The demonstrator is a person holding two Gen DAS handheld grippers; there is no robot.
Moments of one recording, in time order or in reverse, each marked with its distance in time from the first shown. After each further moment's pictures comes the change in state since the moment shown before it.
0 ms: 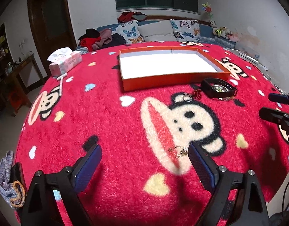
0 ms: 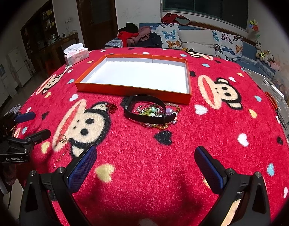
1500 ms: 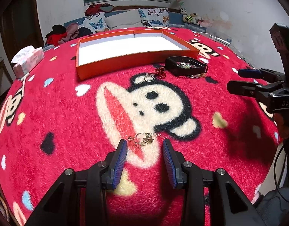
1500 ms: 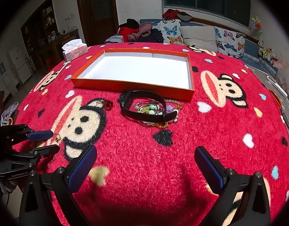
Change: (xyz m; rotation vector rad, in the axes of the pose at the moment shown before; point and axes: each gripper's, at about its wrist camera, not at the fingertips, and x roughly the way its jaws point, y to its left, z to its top) left arm 0.029 -0.028 -0.008 0.101 0.081 -0.234; right arm 0.014 -0.005 0.001 -0.004 0.034 0.009
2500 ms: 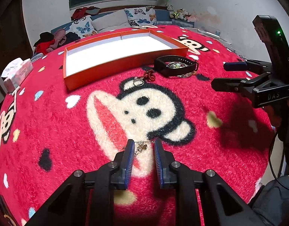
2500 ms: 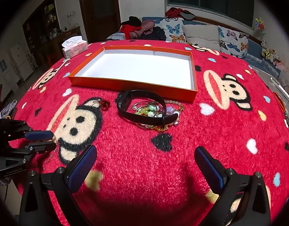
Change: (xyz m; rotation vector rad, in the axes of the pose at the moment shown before) left arm 0.003 -0.007 0.012 0.104 0.010 -0.040; right arm 0.015 -0.004 0.005 -0.022 0.016 0.011
